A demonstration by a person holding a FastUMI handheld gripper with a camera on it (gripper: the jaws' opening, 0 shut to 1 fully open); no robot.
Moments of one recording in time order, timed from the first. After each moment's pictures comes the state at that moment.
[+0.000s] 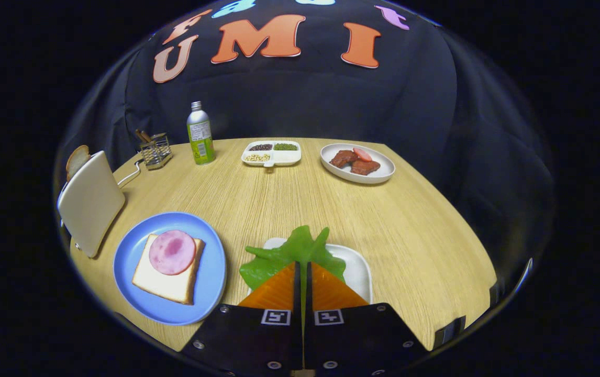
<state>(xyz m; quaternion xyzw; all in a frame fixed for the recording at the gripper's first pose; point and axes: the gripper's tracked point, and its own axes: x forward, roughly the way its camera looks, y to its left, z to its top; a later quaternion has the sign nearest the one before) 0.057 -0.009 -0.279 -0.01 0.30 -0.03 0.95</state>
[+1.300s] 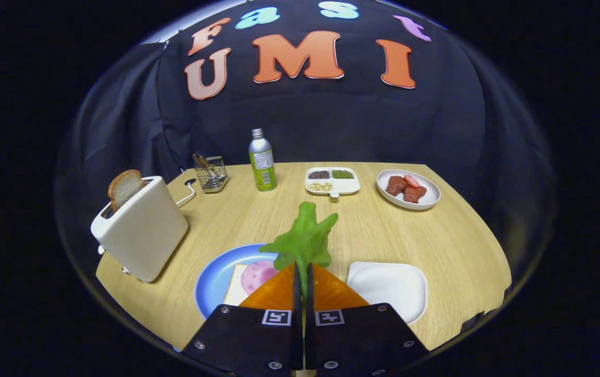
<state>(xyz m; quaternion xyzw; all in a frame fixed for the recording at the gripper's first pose) 0.049 0.121 -0.210 0.00 0.25 0.07 0.96</state>
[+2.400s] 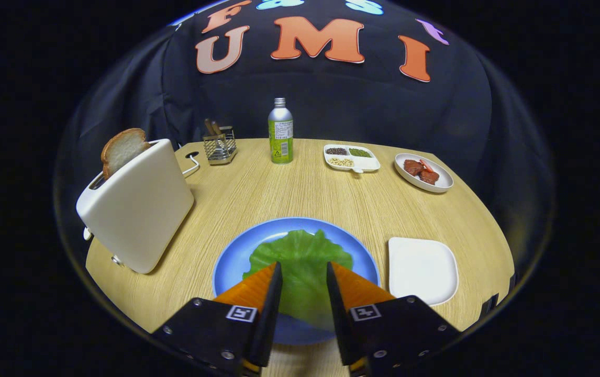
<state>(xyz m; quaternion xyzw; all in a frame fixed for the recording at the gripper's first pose) 0.037 0.164 -0.249 -0.03 0.29 0.04 0.95</state>
